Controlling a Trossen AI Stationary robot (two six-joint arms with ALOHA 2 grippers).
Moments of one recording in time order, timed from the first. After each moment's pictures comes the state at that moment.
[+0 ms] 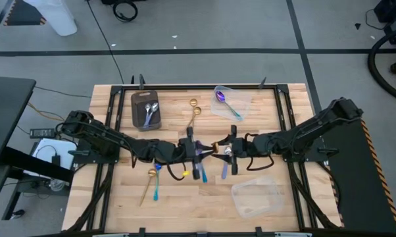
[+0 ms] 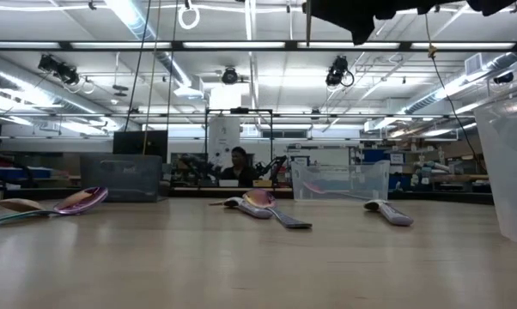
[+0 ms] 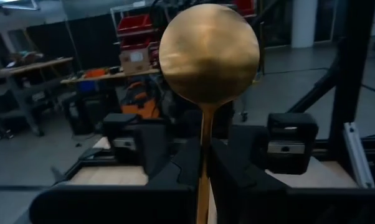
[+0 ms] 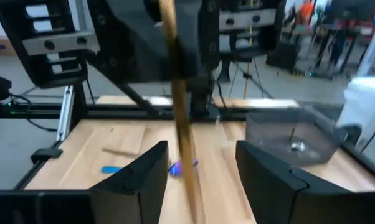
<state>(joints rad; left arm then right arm) -0.30 1.62 1.07 0.58 -0.47 0.12 0.33 1.30 0.66 0.56 0.38 -0.02</state>
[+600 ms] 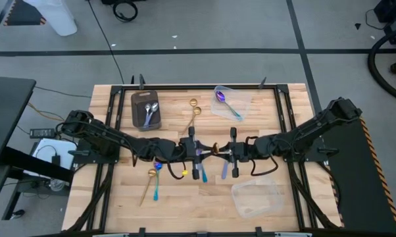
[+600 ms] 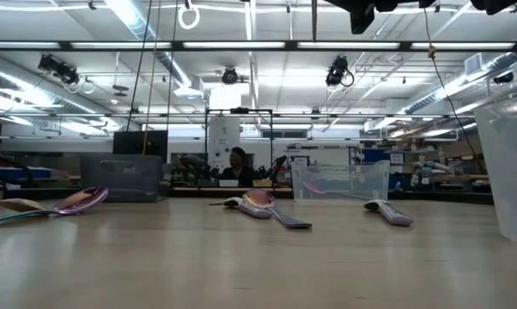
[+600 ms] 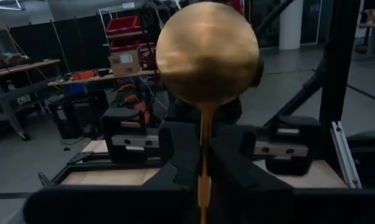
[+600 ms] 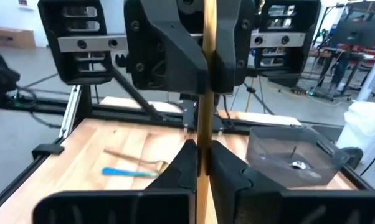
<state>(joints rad) -0.29 1.62 1.07 0.58 -0.41 0.12 0.36 1.31 0.66 0.59 0.37 -0.11</state>
